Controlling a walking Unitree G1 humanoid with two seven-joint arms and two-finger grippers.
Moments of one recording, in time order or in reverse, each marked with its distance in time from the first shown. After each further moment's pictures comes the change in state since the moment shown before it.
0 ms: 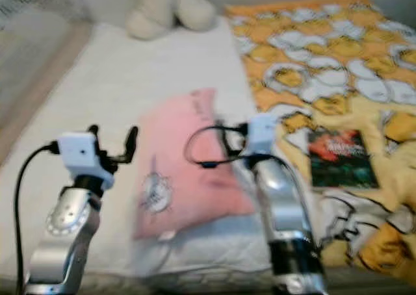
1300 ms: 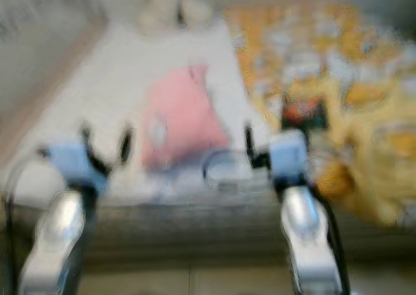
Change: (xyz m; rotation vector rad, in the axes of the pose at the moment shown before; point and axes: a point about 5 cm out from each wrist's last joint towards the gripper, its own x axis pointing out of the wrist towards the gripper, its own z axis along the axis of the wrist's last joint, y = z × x) left arm -0.011 -0.002 0.000 -0.012 -0.011 -0.013; right arm -0.074 -0.022 0.011 -0.367 -0.184 -0.221
